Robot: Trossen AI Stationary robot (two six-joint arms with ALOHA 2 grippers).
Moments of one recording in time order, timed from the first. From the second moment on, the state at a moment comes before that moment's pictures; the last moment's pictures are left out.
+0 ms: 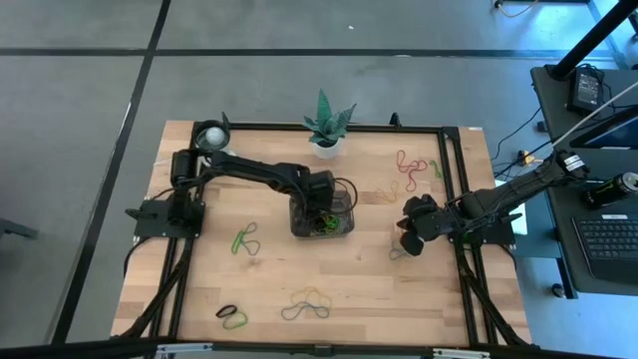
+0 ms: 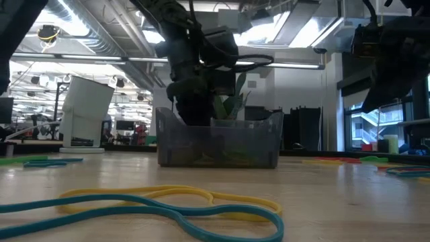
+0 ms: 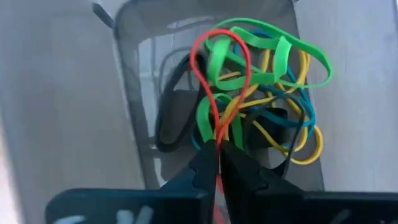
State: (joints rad) left arm 0.14 1.96 1.33 -0.58 0.14 0.16; right arm 0.39 0.91 0.53 -0.62 0.37 0.86
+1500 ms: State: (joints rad) left arm 0.18 1.18 0.88 -0.55 0.08 0.10; right arm 0.30 0.92 0.53 -0.38 0.47 0.54
